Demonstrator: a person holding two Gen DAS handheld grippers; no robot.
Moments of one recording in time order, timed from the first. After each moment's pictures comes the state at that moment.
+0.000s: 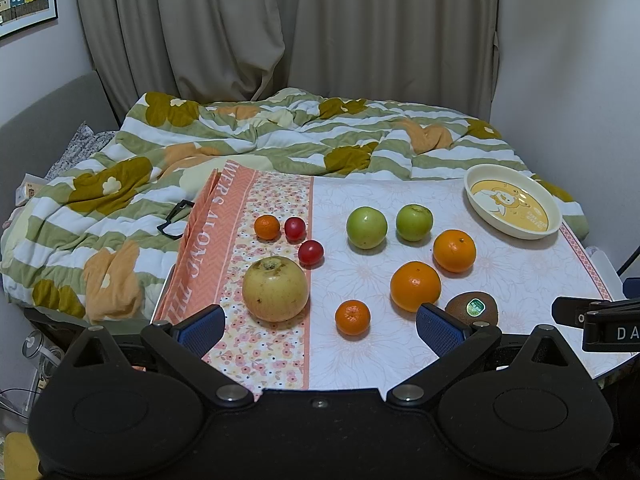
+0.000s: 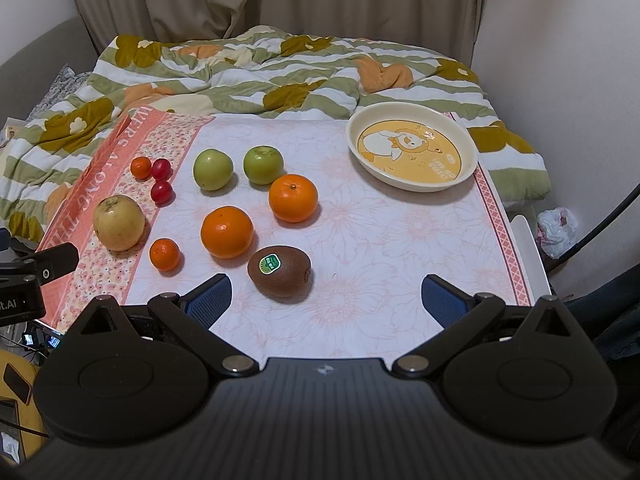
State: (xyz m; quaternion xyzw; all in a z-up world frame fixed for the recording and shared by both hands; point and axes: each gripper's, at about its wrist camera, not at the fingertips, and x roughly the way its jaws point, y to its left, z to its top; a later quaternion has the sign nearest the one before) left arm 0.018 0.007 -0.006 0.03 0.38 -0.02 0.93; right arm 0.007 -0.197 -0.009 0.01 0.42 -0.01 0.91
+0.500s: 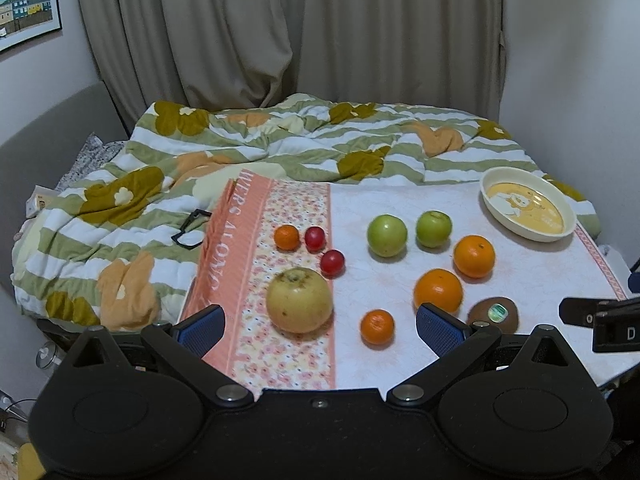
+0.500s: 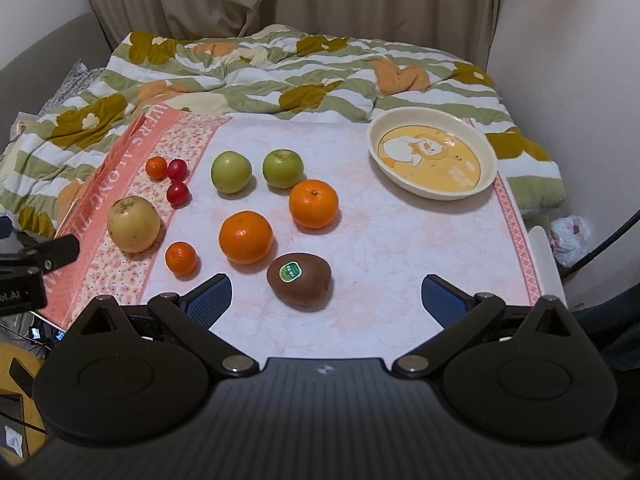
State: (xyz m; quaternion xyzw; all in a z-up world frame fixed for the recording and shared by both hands) left arm 0.024 0.023 -0.003 0.04 0.37 0.00 0.93; right arm 0.022 -0.170 -0.016 0.00 0.42 0.01 0.91
